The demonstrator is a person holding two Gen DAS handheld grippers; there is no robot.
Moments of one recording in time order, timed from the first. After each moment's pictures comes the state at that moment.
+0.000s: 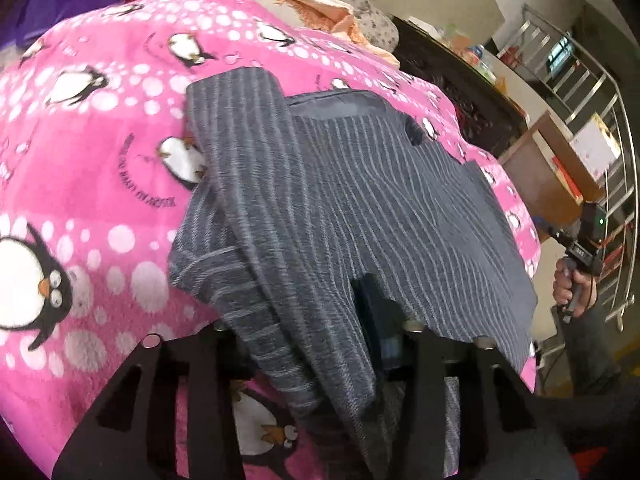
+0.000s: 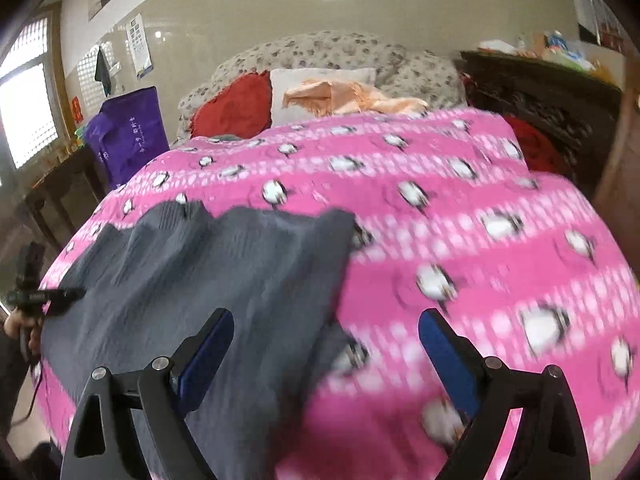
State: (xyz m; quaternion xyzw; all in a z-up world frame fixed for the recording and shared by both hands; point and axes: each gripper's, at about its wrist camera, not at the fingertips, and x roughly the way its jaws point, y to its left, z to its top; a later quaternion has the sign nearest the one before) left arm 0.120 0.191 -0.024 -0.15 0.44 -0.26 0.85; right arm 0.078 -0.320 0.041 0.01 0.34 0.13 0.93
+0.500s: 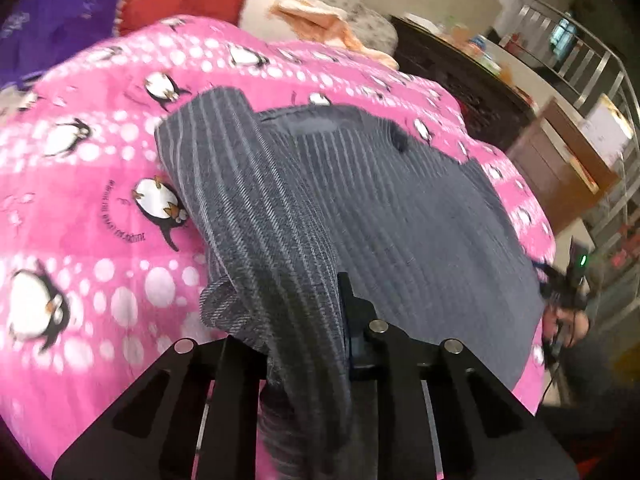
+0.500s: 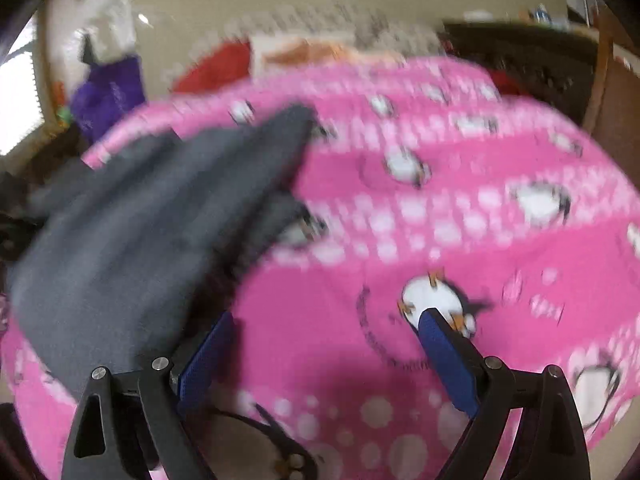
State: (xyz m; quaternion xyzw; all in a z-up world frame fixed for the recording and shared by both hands) left arm 0.108 0.153 0.016 -0.12 0.42 -0.21 0.87; right arm 0.059 -0.337 -0.051 -0.01 0.39 0.08 0.92
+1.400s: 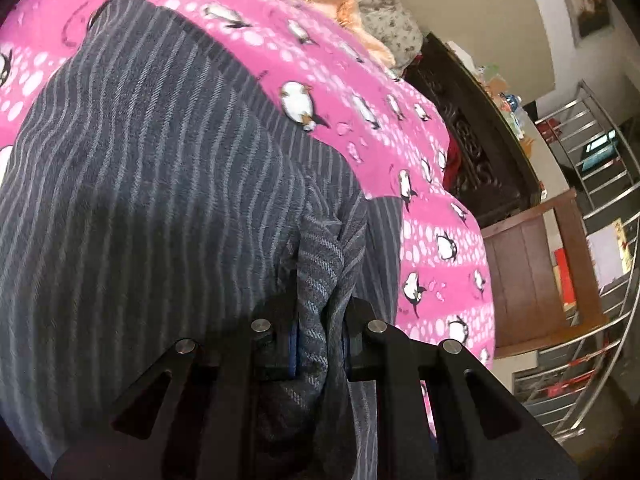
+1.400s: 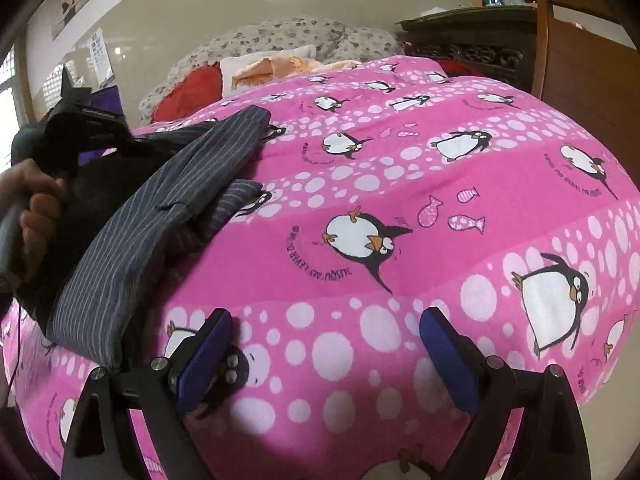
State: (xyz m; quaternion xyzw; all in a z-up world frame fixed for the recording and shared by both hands) left arm 0.193 -0.116 0.005 -0.31 0.45 -0.17 0.82; right arm -0.002 -0.377 -0.059 0.05 0.35 0.06 0.94
